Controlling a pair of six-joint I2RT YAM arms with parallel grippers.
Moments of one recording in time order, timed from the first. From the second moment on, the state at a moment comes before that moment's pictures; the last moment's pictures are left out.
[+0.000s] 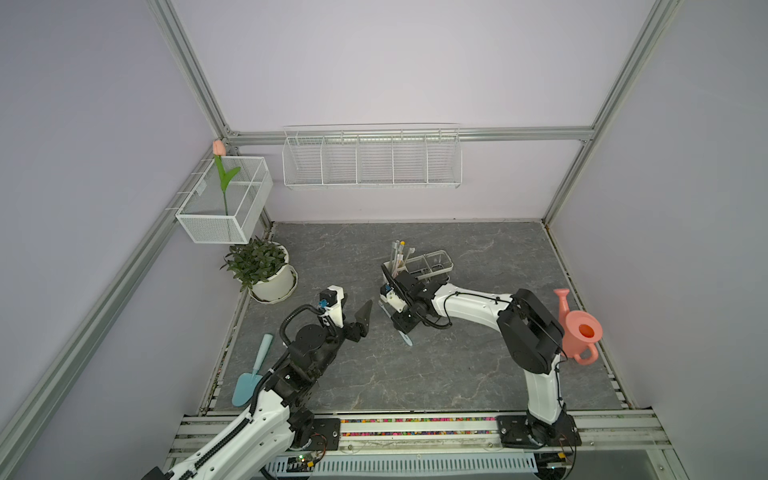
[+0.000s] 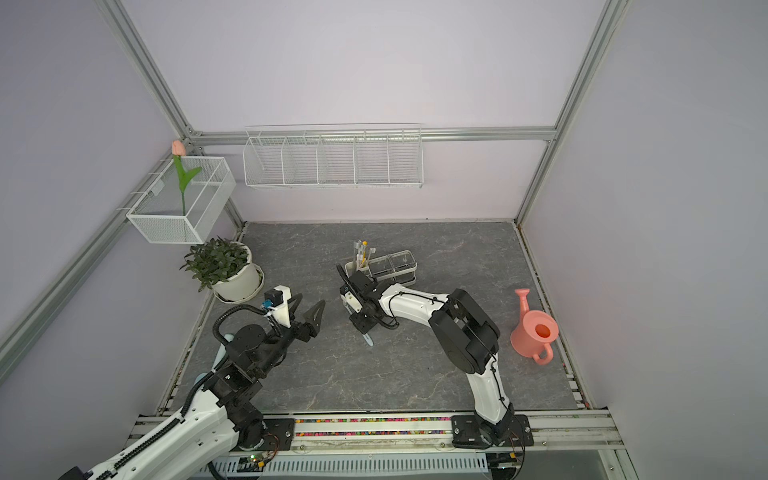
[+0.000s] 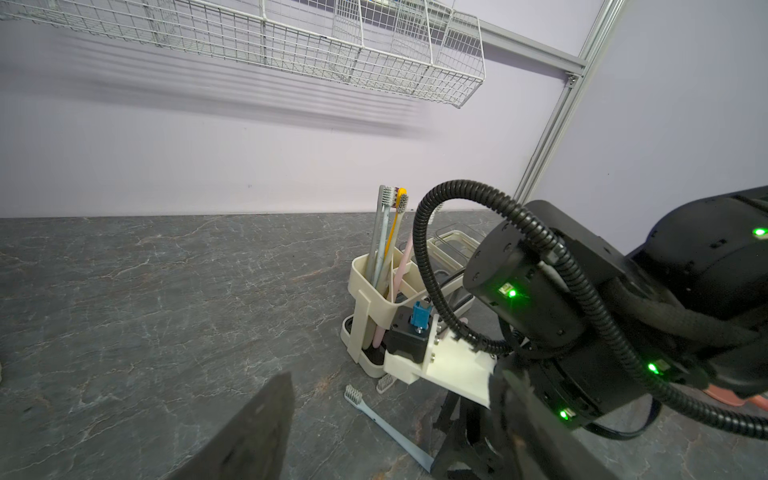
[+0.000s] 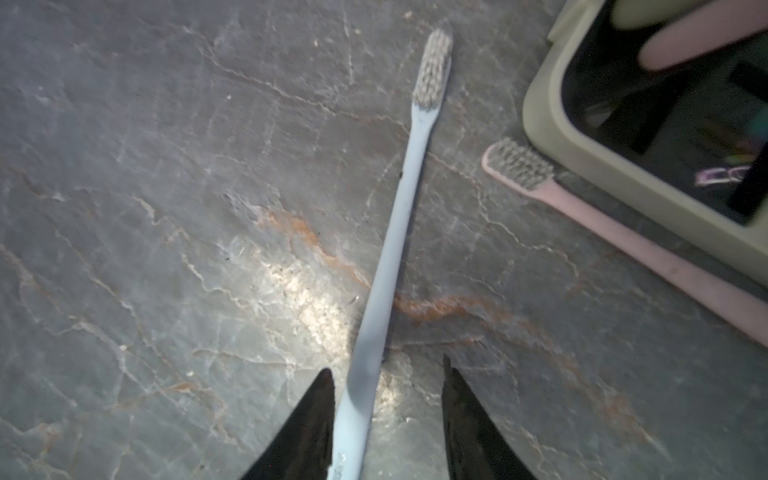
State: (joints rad) left arm -0.65 0.64 0.29 0.28 -0.13 -0.23; right arm 0.87 2.02 1.41 -0.60 -0.08 0.05
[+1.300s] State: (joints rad) left arm -0.65 0.65 0.28 0.27 -0.20 -0.31; right arm 0.91 2.05 1.43 -0.63 -0.02 0.06
